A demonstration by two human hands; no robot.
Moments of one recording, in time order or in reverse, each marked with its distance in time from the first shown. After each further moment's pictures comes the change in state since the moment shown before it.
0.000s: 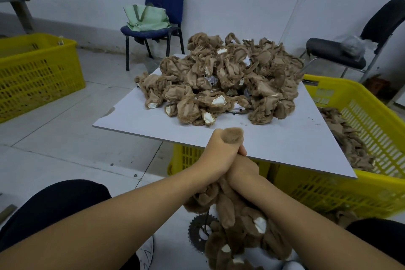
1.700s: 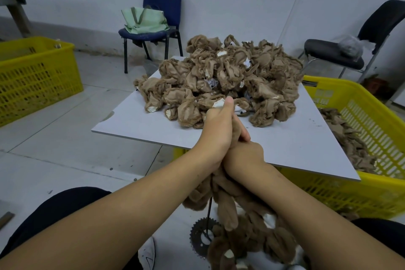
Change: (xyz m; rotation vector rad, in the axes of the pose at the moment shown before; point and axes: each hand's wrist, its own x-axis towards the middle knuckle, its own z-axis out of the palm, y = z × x) left_hand 0.013 0.043 -0.014 -0.252 0.041 0.015; right_hand -0.004 -0.015 -0.033 -0.129 0.203 -0.137
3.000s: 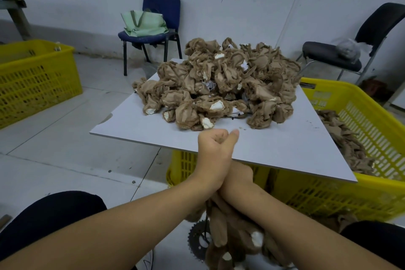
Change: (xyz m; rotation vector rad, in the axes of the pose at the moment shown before) left_hand -0.024 -0.037 0.006 -0.027 0.154 0.307; right_hand -0.011 0.000 0.040 -0.031 -0.127 0.008
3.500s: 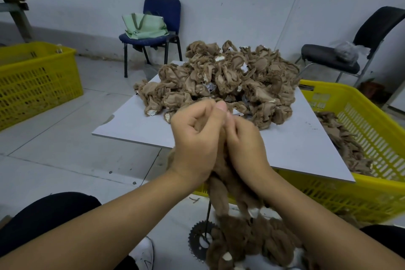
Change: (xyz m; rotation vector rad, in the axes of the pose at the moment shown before) left_hand -0.001 0.060 -0.026 -0.055 0.047 0.458; right_hand -0.017 0.005 -0.059 0.790 0.663 -0.202
